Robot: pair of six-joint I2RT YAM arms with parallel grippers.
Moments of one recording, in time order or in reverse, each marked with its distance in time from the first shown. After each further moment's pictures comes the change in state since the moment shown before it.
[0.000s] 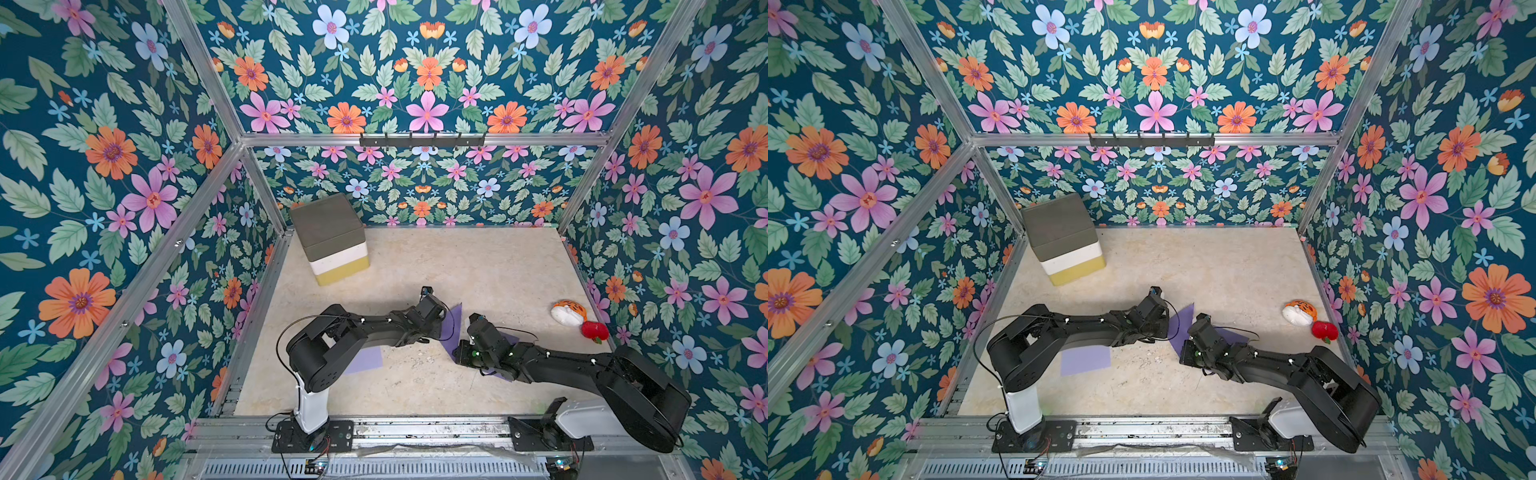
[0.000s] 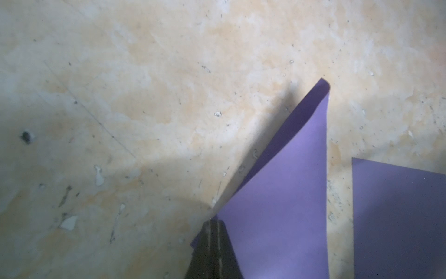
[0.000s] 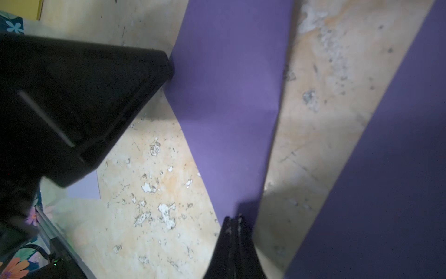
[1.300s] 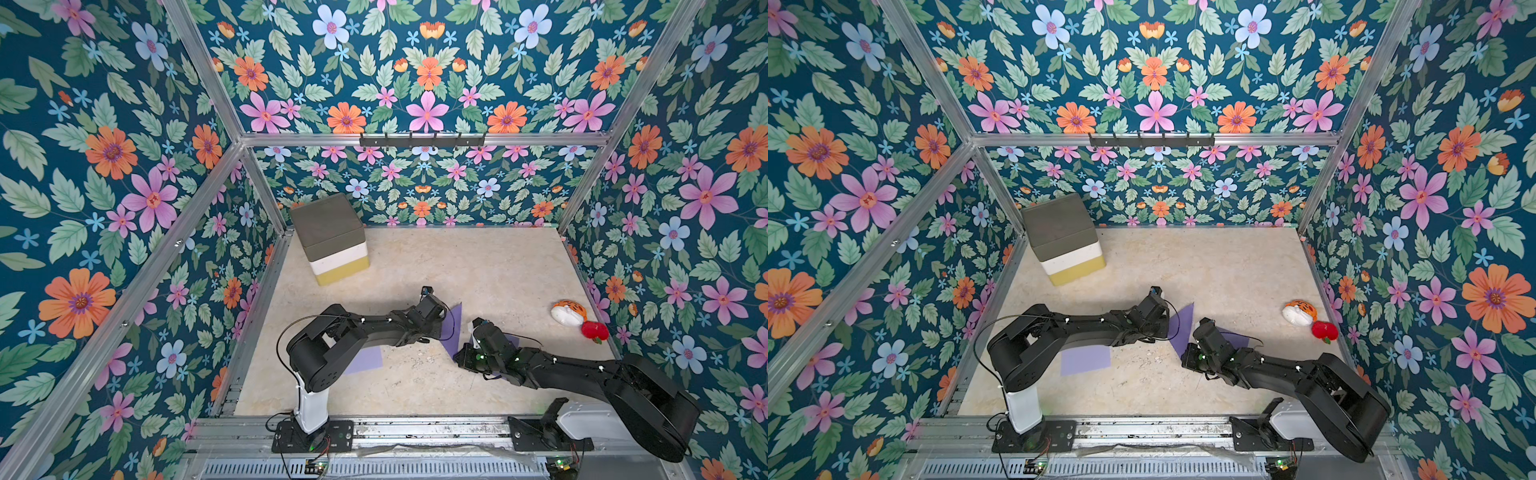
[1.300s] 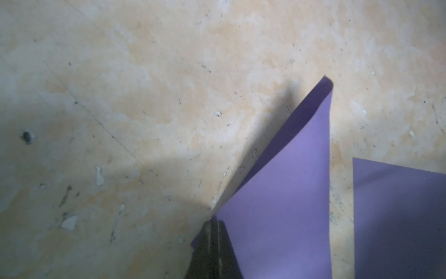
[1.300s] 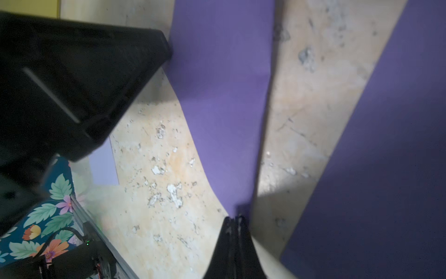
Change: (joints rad) left arm 0.000 0.000 0.005 -0.008 -0.001 0.001; right arm -0.025 -0.062 -0.074 0.051 -0.097 0.068
